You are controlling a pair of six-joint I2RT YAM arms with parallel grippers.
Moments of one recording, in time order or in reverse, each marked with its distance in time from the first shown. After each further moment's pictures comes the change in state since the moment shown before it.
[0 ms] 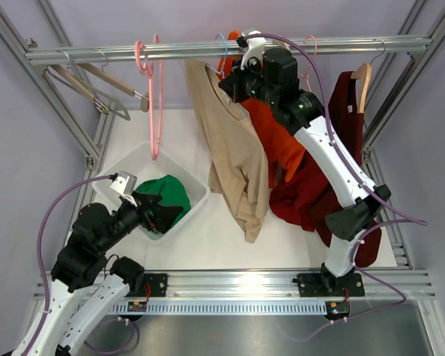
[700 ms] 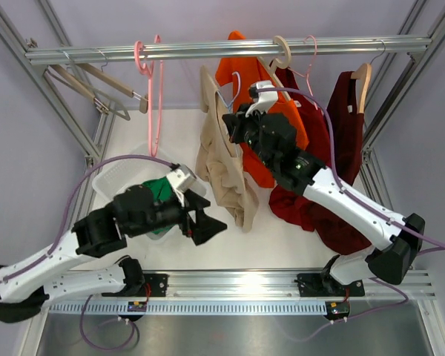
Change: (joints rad) left arm -0.566 0.414 0.275 0.076 -0.126 -0.008; right arm 0.246 -0.428 -0.765 0.492 0.502 0.172
